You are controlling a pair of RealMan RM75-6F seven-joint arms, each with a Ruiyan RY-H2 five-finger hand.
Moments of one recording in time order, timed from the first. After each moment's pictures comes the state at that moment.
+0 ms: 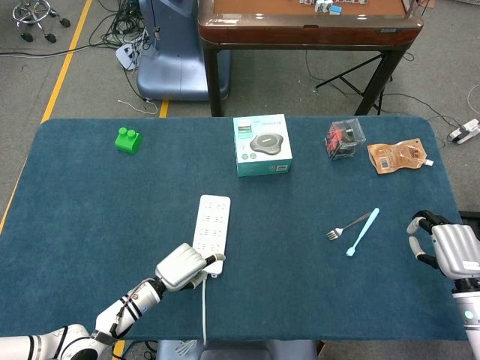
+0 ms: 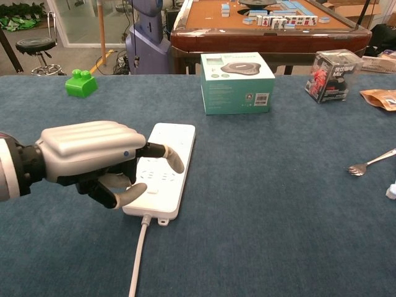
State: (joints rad) left arm -0.66 -1.42 -0.07 -1.81 1.41 0.85 0.46; right arm 0.15 -1.02 0.08 -1.64 -1.45 1.37 0.00
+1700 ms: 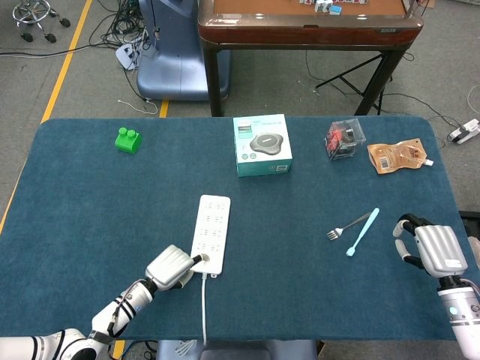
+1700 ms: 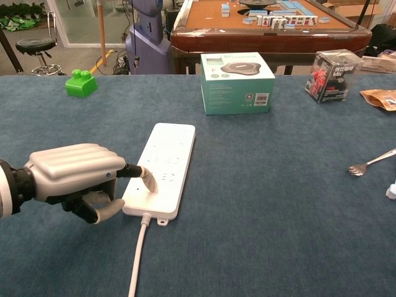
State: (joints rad) left arm -0.67 -1.45 0.02 -1.73 1.32 0.91 0.48; right arm 0.18 -1.07 0.07 -1.63 -1.44 1.32 -0.02
